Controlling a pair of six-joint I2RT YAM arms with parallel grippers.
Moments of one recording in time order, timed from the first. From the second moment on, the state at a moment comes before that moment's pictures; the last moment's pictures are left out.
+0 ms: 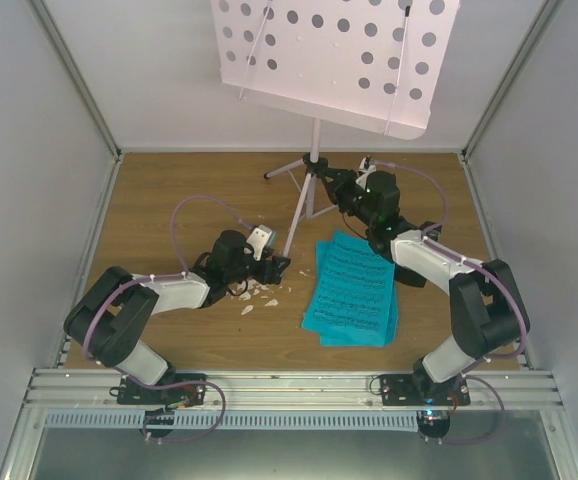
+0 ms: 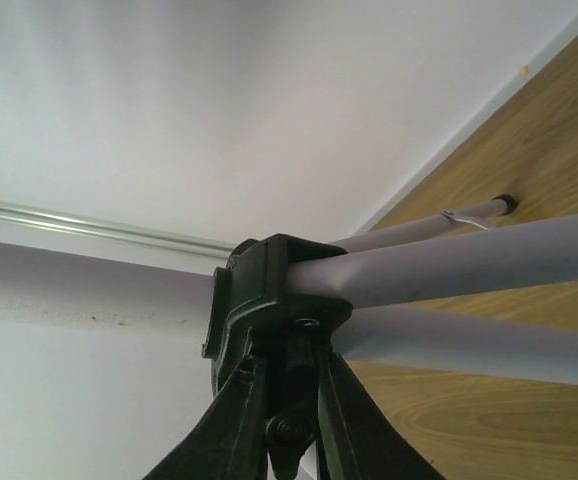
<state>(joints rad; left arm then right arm) -0.57 1.54 0.58 0.44 0.28 -0.19 0.41 1.58 0.97 0.50 -0.23 1.27</state>
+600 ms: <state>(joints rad) -0.57 1.54 0.58 0.44 0.28 -0.19 0.44 1.56 1.05 0.31 -0.08 0.71</state>
